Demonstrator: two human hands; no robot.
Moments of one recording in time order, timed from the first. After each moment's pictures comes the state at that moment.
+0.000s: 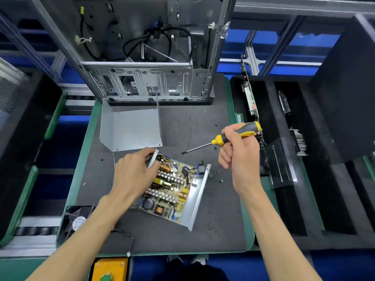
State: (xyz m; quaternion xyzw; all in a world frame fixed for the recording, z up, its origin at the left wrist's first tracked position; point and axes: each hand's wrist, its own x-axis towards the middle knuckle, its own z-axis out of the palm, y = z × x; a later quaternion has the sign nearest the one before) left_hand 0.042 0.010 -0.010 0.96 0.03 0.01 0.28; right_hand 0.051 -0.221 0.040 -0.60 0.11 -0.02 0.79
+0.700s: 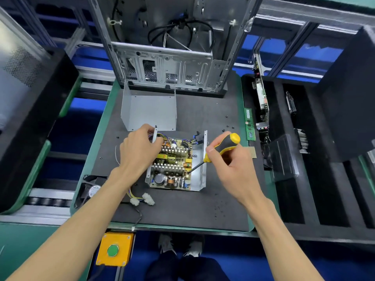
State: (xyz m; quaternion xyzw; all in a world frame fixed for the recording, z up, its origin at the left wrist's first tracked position) left_hand 0.035 0.033 -0.019 0.94 0.14 0.02 0.31; right_hand -0.016 -0.193 0.047 -0.83 -0.08 0.00 0.56
